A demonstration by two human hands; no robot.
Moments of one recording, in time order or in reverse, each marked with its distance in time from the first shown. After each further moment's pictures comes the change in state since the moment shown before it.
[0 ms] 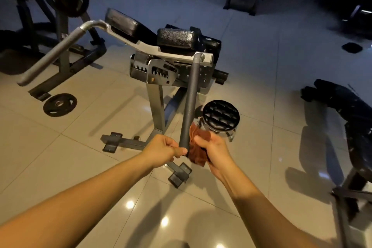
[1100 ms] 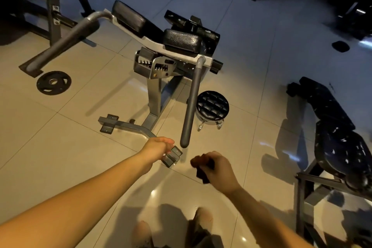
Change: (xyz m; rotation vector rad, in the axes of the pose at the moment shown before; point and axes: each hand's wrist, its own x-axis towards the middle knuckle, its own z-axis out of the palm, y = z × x) left_hand -0.035 0.016 -0.027 -0.362 0.001 -0.296; right_hand -0.083 -0.012 -0.039 -0.964 -0.105 -0.237
